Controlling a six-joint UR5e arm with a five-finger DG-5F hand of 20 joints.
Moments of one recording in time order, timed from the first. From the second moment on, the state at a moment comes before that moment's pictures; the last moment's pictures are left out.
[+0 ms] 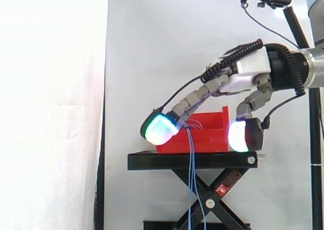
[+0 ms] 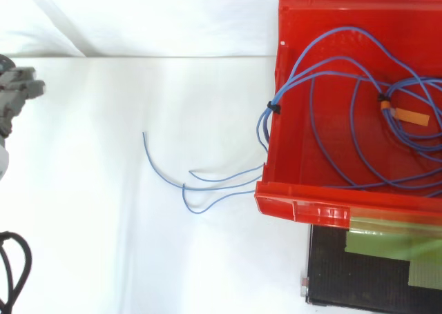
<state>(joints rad) 0.14 -2.11 -1.17 -3.12 -1.69 -1.47</state>
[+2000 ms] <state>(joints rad) 0.14 -2.18 -1.07 -3.06 -1.73 -1.68</state>
